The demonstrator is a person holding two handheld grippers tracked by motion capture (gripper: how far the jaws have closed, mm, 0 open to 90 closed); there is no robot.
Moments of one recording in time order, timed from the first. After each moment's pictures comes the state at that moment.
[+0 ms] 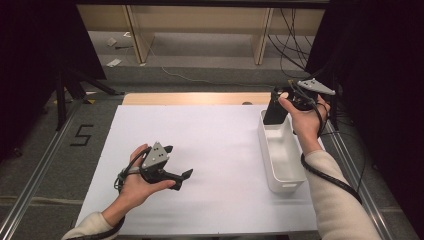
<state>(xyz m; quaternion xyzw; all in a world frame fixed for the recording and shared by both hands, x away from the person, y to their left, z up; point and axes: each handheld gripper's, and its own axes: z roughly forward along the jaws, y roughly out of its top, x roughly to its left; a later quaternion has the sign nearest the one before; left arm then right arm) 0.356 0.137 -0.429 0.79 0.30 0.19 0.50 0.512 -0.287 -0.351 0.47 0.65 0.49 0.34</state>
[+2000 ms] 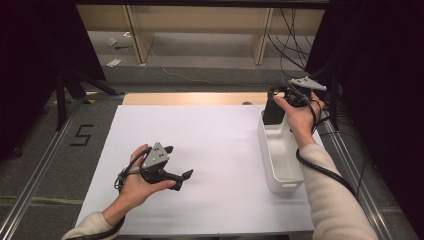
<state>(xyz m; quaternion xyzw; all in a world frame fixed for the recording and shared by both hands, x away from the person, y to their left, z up) 0.356 0.137 -0.430 0.79 0.30 0.19 0.50 0.533 -0.280 -0.360 0.48 0.66 0.47 0.34</state>
